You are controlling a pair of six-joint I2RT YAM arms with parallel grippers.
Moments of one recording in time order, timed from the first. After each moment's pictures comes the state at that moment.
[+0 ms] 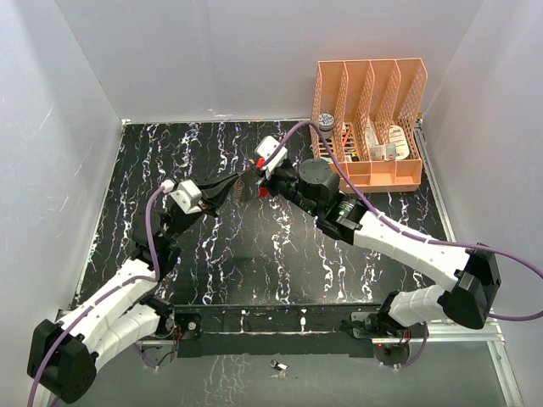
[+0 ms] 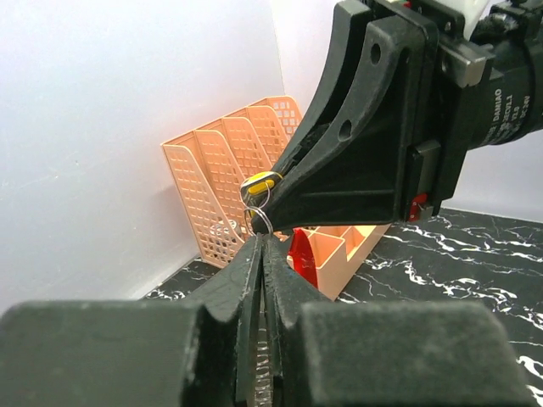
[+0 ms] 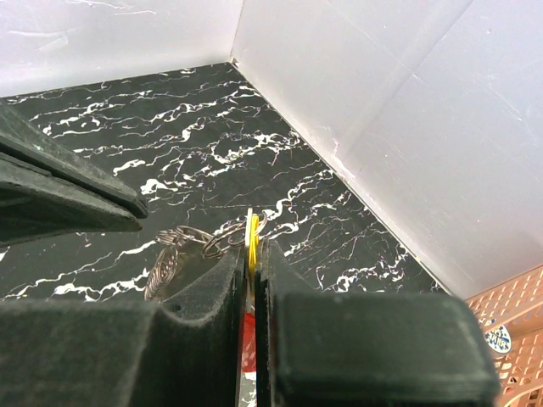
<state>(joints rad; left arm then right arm) -0.50 0.86 0.50 0.79 0.40 0.04 0.92 1.33 1.16 0.16 0.08 -0.34</state>
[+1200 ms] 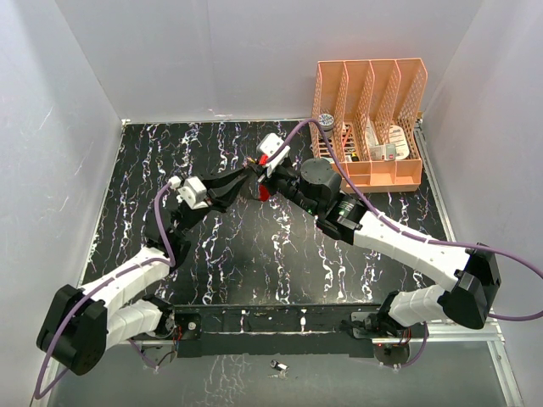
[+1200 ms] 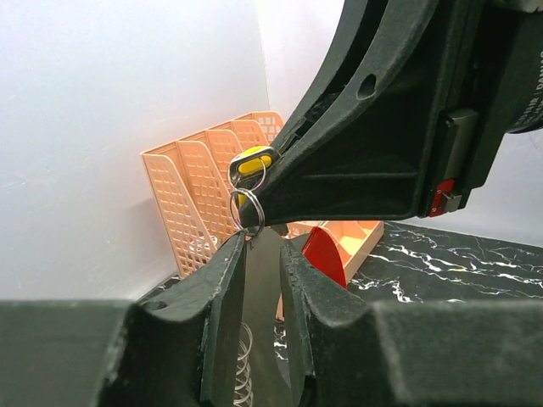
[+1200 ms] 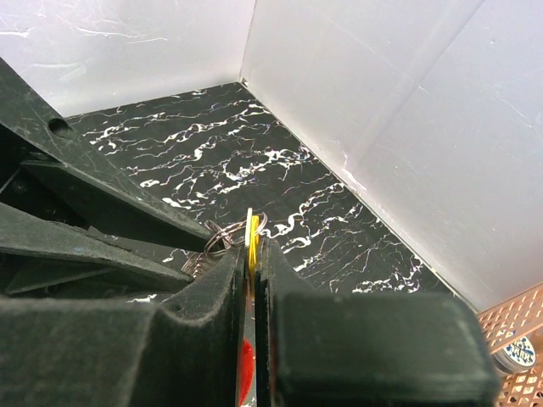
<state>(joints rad) -0.50 1.06 0.46 1.10 0.43 -0.05 0.92 1.33 1.16 0.20 0.07 -0.29</state>
